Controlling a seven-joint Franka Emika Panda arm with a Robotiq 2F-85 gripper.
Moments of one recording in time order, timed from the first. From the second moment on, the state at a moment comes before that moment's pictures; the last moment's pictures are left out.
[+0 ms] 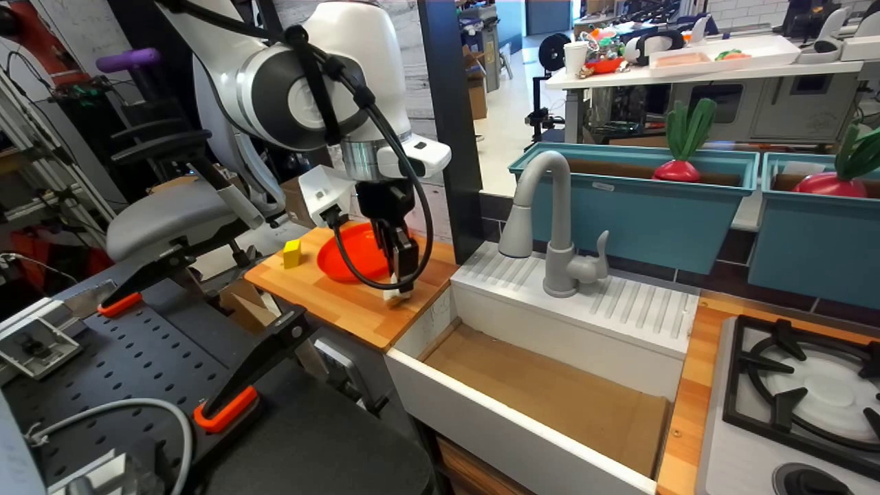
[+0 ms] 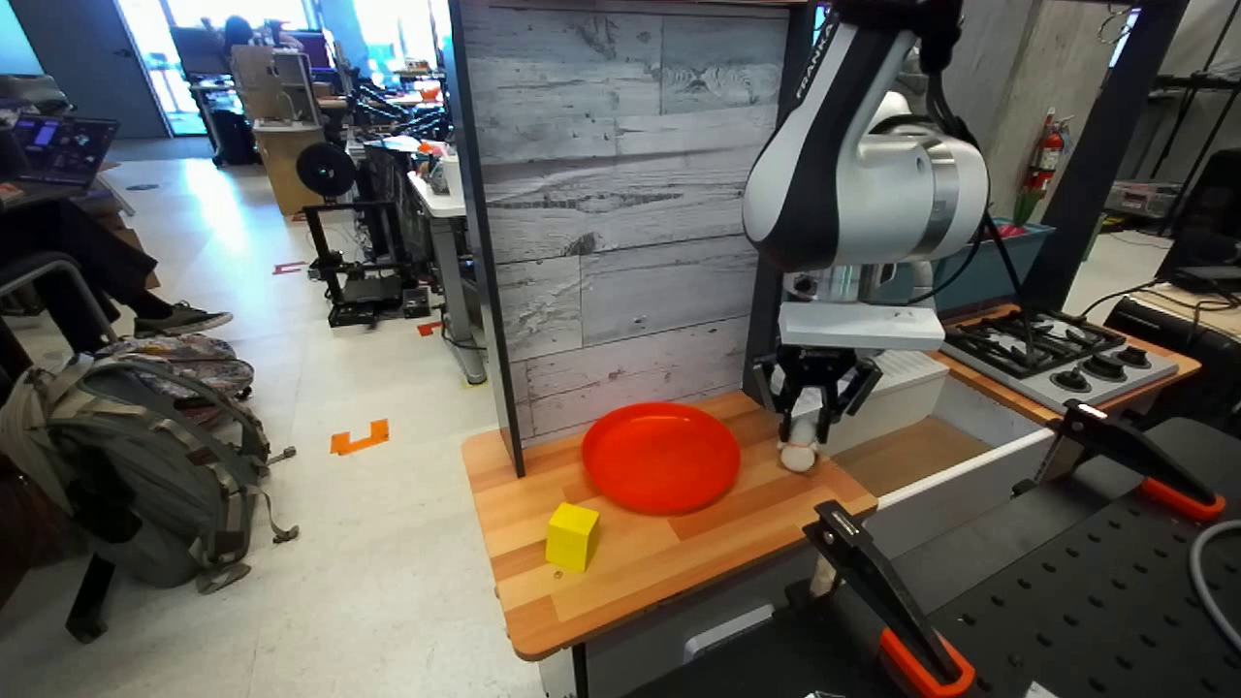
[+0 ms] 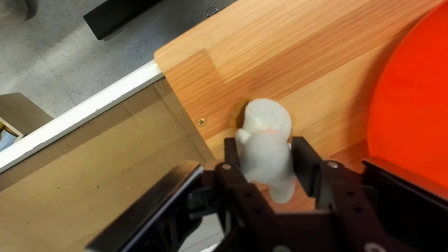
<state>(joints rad) 0.03 0.87 -0.07 -1.96 0.18 2.74 0.27</state>
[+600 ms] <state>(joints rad) 0.02 0.77 -0.03 -2.01 0.19 2.76 0.27</state>
